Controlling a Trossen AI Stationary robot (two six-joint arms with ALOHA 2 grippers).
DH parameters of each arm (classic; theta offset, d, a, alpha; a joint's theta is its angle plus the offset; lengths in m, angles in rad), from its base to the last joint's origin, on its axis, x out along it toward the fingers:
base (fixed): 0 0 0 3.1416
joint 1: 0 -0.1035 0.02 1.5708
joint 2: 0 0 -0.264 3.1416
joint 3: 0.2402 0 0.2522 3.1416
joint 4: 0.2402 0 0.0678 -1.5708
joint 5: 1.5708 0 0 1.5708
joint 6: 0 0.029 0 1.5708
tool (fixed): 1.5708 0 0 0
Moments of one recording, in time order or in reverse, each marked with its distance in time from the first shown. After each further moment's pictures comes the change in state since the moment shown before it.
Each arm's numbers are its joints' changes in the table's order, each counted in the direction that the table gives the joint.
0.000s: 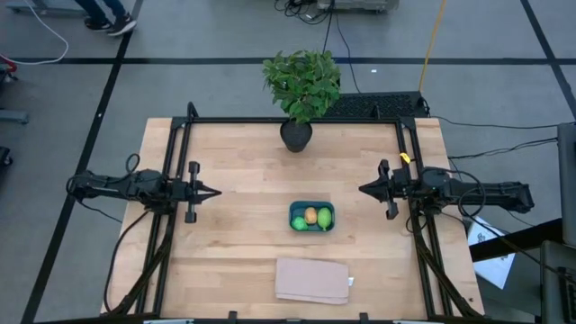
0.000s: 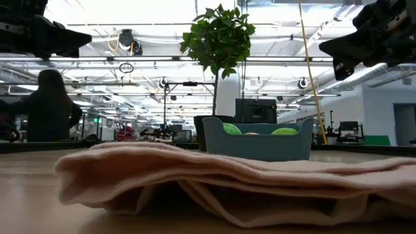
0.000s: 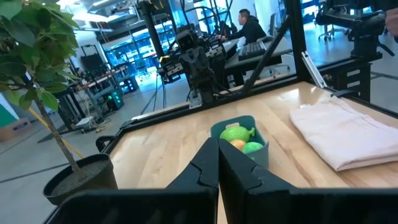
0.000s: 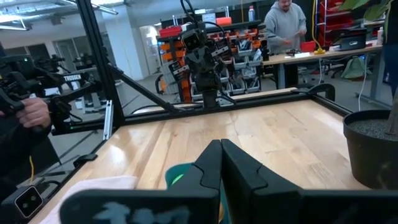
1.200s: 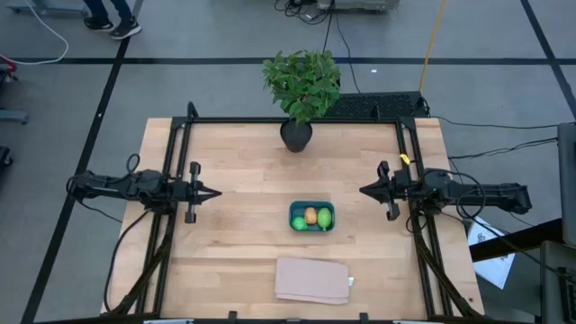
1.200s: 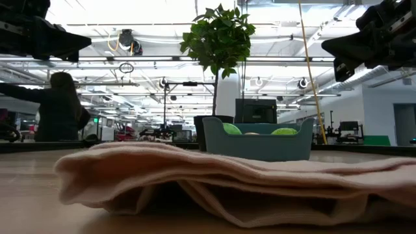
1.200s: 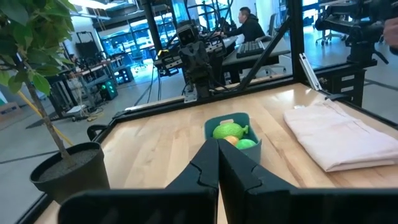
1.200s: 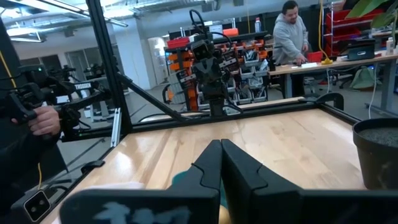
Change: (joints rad) left arm 0.000 0.000 0.000 0.022 0.002 -0.072; right arm 0.000 -0.041 -0.035 -0.062 -0.025 0.007
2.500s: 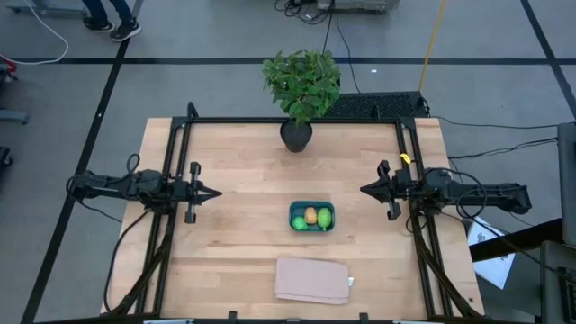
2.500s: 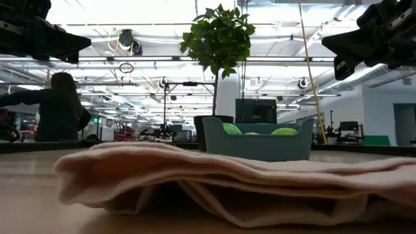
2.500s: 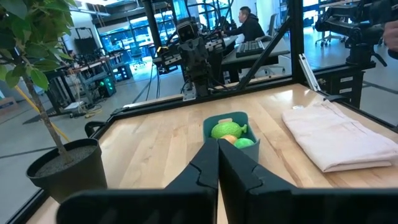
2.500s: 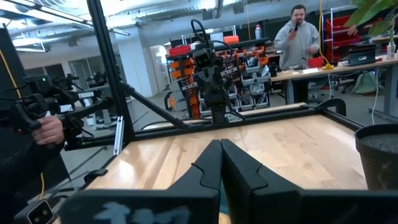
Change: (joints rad) left arm 0.000 0.000 0.000 0.006 0.000 -0.023; right arm 0.000 -0.003 -0.002 -0.032 -0.001 0.011
